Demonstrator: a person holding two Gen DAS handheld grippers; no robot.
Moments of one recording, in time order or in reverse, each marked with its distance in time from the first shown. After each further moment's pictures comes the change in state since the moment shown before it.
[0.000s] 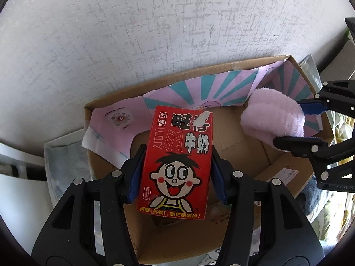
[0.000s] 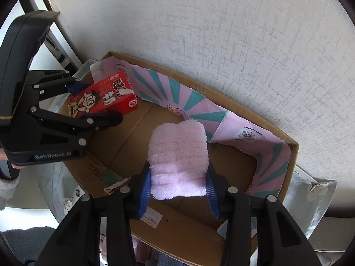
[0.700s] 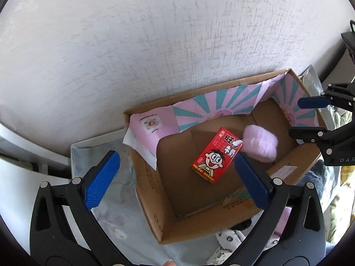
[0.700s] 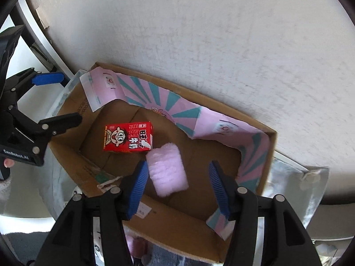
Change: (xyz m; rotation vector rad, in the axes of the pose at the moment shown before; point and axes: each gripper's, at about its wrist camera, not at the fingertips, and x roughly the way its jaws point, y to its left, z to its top) left arm -0.057 0.009 -0.020 -0.023 -0.089 0.076; right arm -0.026 -0.003 -0.018 0.075 -0.022 -0.030
